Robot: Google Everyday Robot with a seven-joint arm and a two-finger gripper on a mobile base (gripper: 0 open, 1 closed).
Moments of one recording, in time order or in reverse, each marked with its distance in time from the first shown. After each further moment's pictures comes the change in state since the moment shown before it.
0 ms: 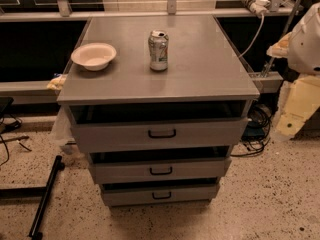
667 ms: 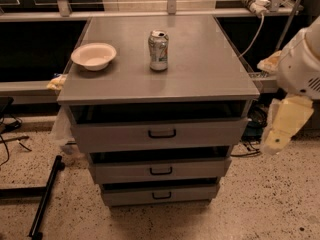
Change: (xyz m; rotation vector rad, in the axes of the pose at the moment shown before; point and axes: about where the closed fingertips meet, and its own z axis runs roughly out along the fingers) arm -0.003 0.010 0.031 0.003 -0.037 -0.024
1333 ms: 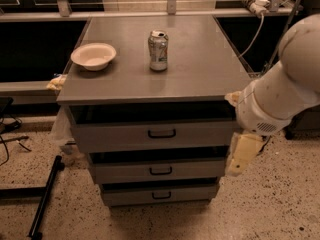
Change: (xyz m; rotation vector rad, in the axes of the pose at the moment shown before) arm -0.009 0.016 0.104 -0.016 -0.049 -0.053
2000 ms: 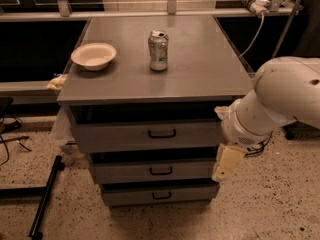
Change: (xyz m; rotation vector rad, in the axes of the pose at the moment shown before) arm -0.001 -0.003 0.067 0.012 -0.027 0.005
